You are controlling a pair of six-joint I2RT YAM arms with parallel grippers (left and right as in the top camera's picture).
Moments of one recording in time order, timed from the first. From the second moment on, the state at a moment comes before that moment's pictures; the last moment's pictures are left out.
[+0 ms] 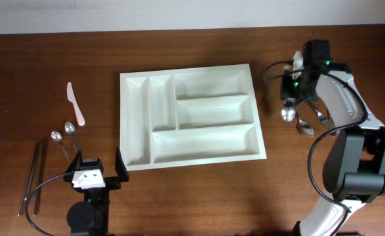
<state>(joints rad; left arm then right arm) 0.04 0.01 0.01 -0.08 -0.04 0.00 -0.10 1.97 1.55 -0.83 -0.08 0.01</state>
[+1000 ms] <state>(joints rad) 0.04 0.01 0.01 -0.08 -0.04 0.00 0.33 1.97 1.71 -0.90 -0.17 -0.87</state>
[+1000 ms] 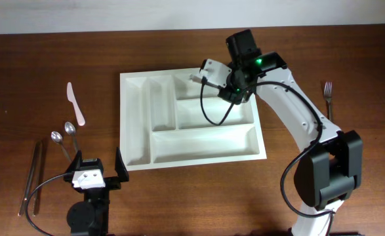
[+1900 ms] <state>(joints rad) 0.04 0.01 0.01 -0.08 -0.04 0.00 0.33 1.98 1.46 -0.69 -0.26 -0.84</state>
